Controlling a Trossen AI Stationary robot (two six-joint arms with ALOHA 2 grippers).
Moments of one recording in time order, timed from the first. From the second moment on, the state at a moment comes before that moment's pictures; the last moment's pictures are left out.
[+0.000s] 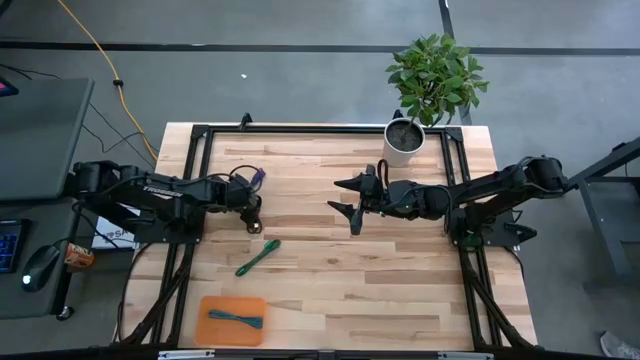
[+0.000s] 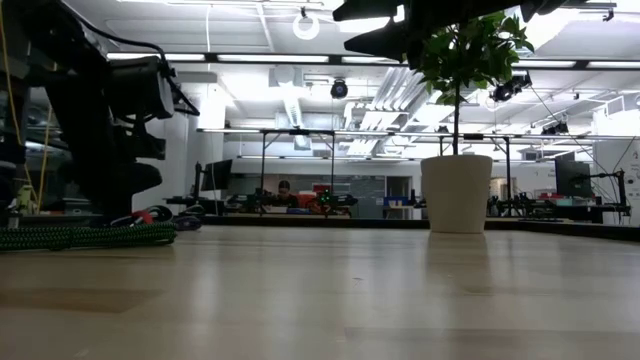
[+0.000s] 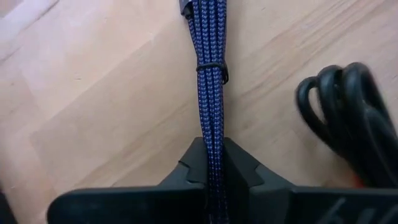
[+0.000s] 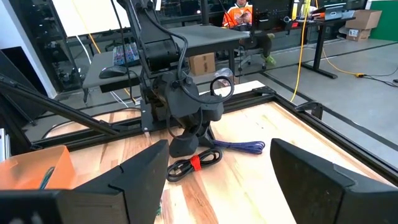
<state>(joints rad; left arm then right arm) 0.28 1.20 0.37 -0.53 -0.44 -0.70 0.12 1.37 0.80 0.43 0.36 0.16</state>
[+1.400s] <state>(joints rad) -0.20 0.79 0.39 0.09 -0.64 -0.09 0.12 1.37 0.80 0.41 0.36 0.18</state>
